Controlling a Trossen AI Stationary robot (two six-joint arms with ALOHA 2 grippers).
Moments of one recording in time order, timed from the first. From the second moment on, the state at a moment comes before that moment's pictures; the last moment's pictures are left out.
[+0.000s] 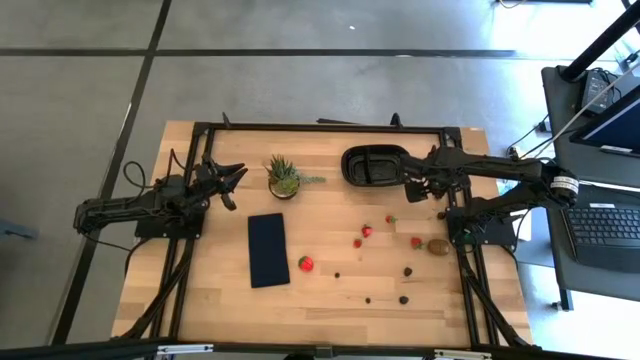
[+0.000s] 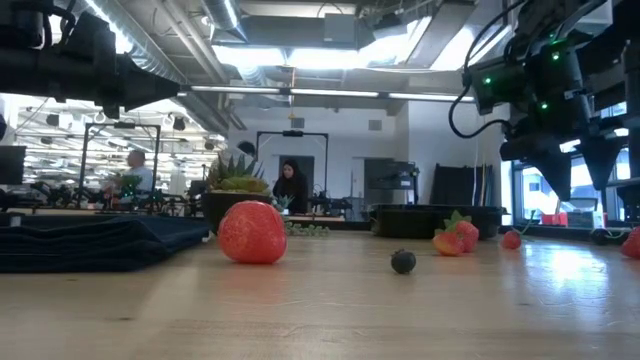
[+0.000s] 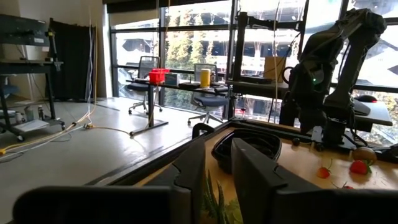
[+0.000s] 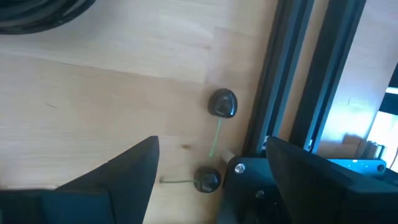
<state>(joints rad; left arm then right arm) 0.15 0.00 0.01 0.12 -0.42 -0.02 -0.43 1.25 0.76 -1.25 0.22 0.99</state>
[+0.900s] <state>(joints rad) 0.15 0.00 0.01 0.12 -0.43 -0.02 -0.50 1.26 0.64 -1.11 0.22 0.70</state>
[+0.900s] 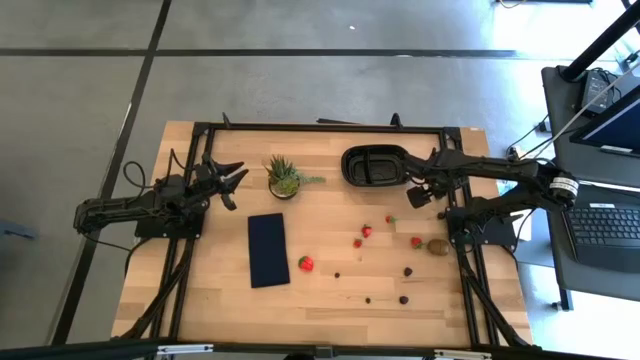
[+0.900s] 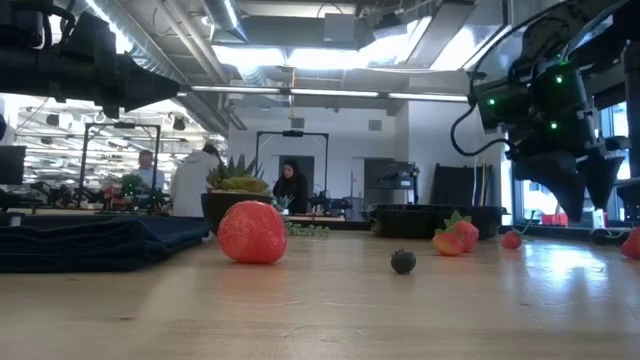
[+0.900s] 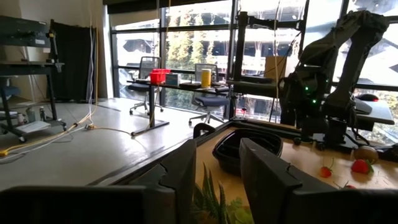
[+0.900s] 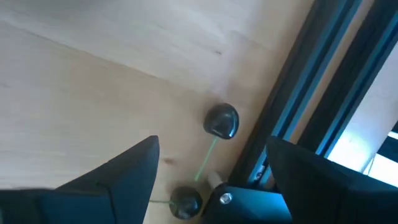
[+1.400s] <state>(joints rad) 0.15 0.00 0.01 0.12 -0.43 -0.01 -0.55 1.26 0.58 -1.01 0.24 0.68</state>
